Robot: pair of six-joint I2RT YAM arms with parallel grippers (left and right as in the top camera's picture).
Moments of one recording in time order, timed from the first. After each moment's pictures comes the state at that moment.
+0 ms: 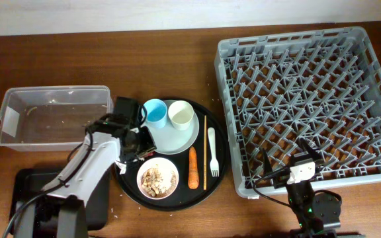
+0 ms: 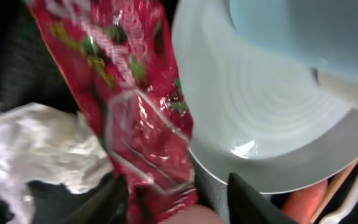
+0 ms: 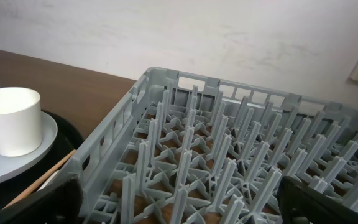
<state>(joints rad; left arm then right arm) -0.23 1.59 0.95 -0.70 0.14 -0.61 0.07 0.01 0.01 -0.06 -0.10 -0.16</state>
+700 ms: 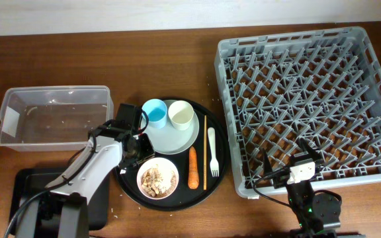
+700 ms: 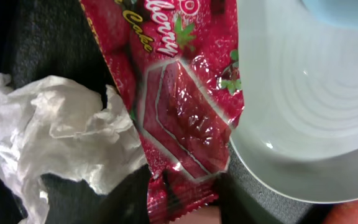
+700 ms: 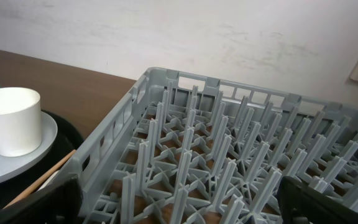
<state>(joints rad) -0.24 1.59 0.89 -0.69 0.09 -0.62 0.07 0.01 0.01 -0.06 -0.10 -0.16</state>
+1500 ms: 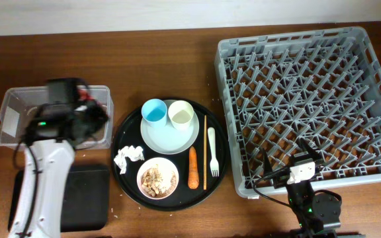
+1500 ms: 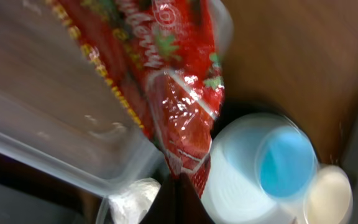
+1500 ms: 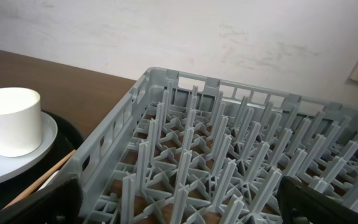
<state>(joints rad) 0.10 1.39 1.16 -0.81 0.05 -0.56 0.07 0.01 0.01 -0.06 -0.10 -0.16</state>
